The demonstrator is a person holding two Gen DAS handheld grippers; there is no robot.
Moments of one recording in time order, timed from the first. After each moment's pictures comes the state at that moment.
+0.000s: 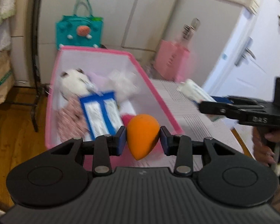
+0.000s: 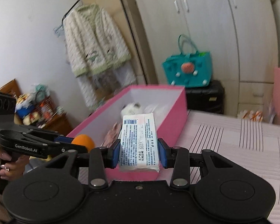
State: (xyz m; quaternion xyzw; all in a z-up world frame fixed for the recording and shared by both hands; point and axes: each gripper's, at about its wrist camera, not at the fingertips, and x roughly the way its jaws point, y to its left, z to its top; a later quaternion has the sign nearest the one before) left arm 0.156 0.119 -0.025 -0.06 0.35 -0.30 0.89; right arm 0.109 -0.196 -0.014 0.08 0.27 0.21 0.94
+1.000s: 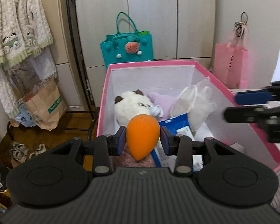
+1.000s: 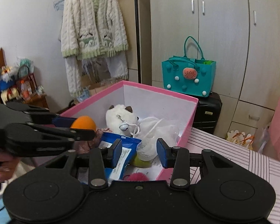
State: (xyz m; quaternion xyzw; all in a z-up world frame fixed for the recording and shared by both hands) left arm 0.221 0.102 -0.061 0.06 0.29 -0.13 0.94; right arm 0.191 -0.133 -0.033 -0.03 0.28 0.19 0.94
